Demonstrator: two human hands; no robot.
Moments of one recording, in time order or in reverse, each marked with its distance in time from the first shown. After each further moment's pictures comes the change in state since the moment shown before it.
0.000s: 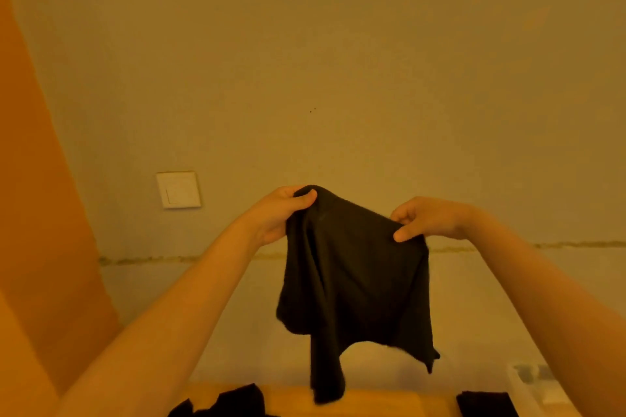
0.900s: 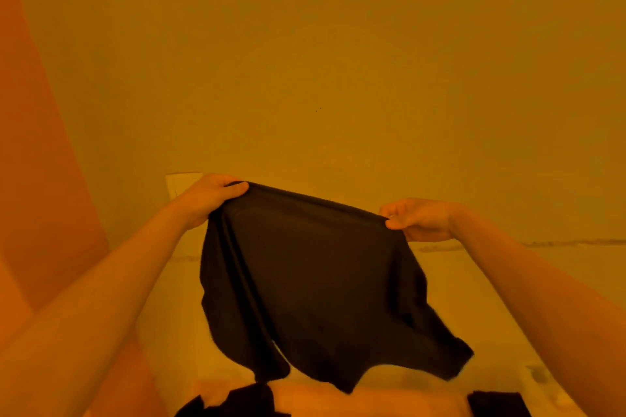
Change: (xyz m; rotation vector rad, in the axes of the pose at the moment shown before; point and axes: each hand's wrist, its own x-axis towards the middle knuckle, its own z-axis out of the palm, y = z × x) left_hand -0.024 0.022 -0.104 0.431 0.296 0.066; right_hand 0.031 0.008 0.009 0.563 -0.281 -0.090
